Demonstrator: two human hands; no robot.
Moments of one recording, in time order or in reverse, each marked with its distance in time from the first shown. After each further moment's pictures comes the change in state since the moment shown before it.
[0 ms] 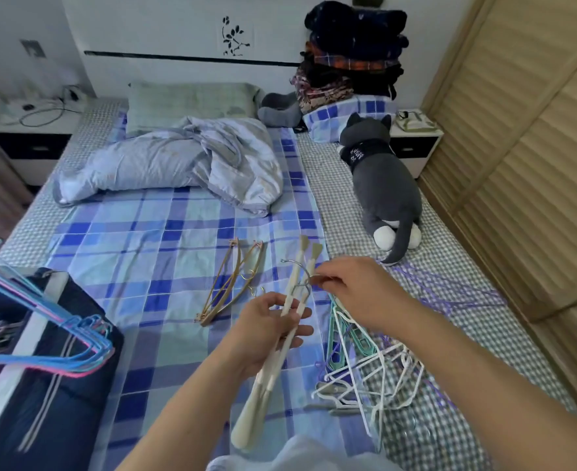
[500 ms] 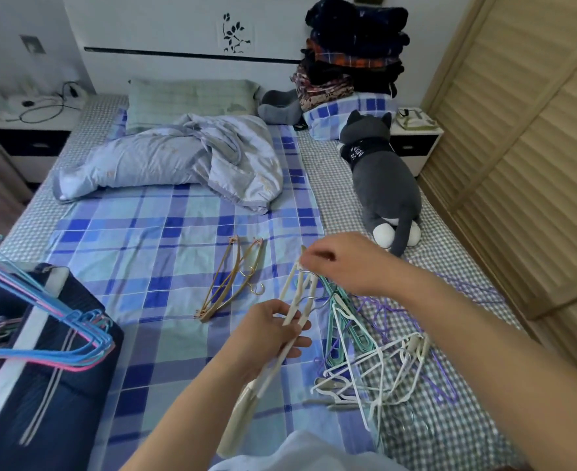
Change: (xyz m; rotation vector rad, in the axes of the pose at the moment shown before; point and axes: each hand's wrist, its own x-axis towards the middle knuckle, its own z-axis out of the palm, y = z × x) left_hand -0.004 -0.012 0.000 0.181 -0.005 -0.034; right_hand 0.021 -0.023 -0.031 0.009 -0.169 0.037
